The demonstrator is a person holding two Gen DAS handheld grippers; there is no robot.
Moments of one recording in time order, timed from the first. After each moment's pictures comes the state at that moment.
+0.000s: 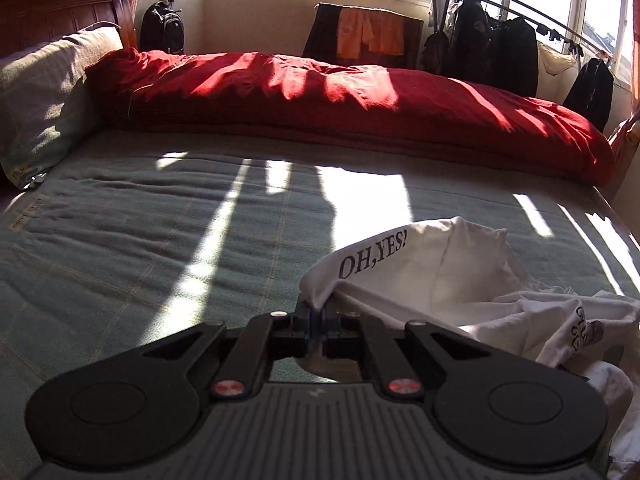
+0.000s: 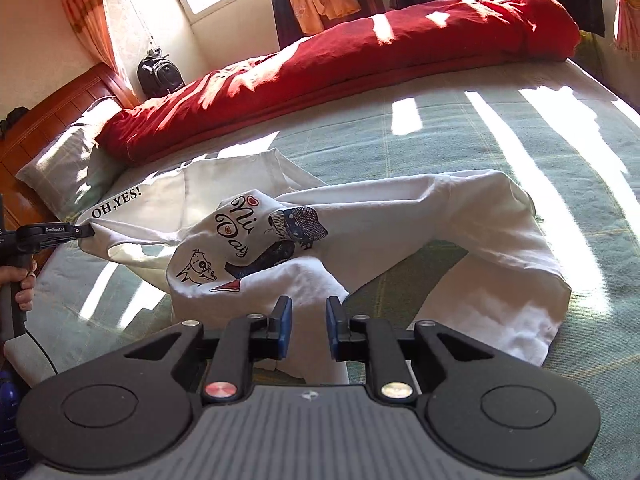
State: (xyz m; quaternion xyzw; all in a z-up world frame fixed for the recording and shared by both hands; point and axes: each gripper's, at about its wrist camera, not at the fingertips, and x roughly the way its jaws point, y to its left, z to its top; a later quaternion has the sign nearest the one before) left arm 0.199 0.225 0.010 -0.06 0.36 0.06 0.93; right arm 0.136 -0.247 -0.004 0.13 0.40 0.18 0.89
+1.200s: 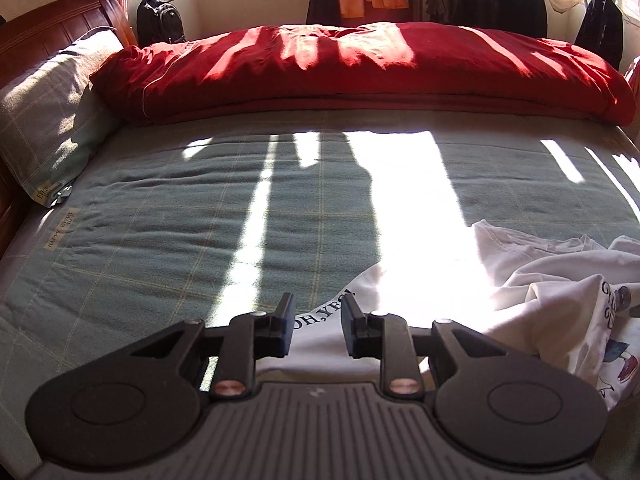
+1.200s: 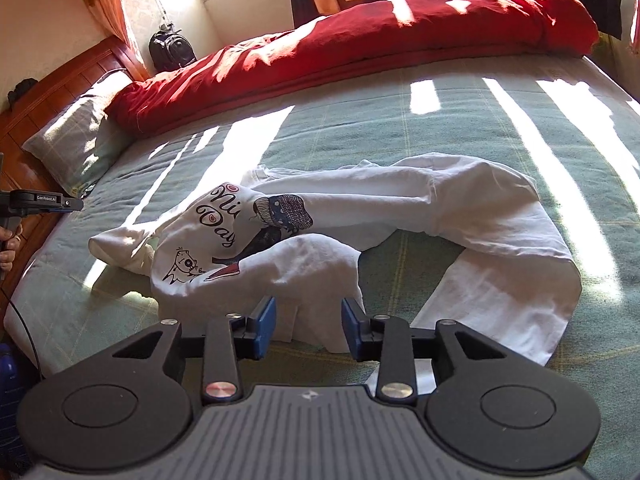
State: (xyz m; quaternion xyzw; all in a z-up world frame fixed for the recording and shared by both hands) left arm 0.209 0.235 0.011 0.02 0.42 0.06 0.90; right arm 0.131 -0.229 -0.017 0.09 0.42 0.20 0.88
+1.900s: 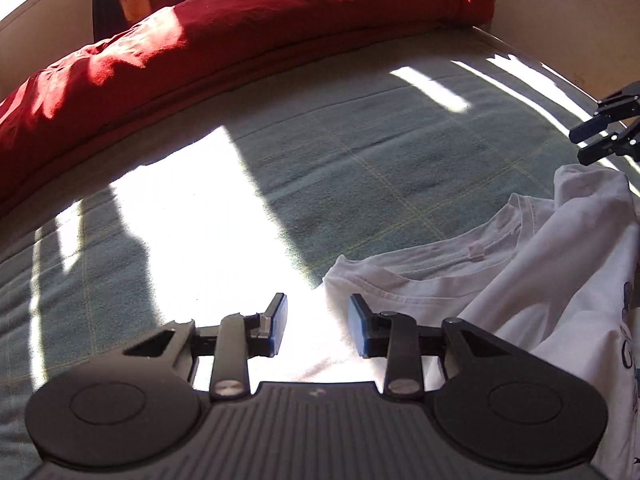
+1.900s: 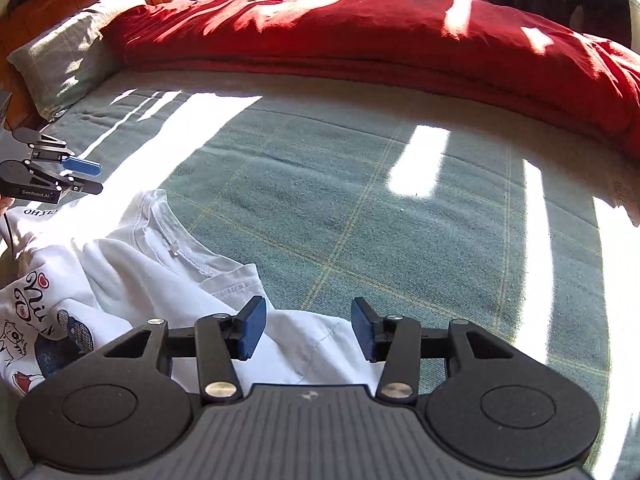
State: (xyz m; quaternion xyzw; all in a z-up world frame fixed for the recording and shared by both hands) left arm 0.381 0.126 -0.087 0.13 0.45 -0.20 0.86; right arm 0.394 -0.257 -0.052 -0.07 0.46 0.28 0.84
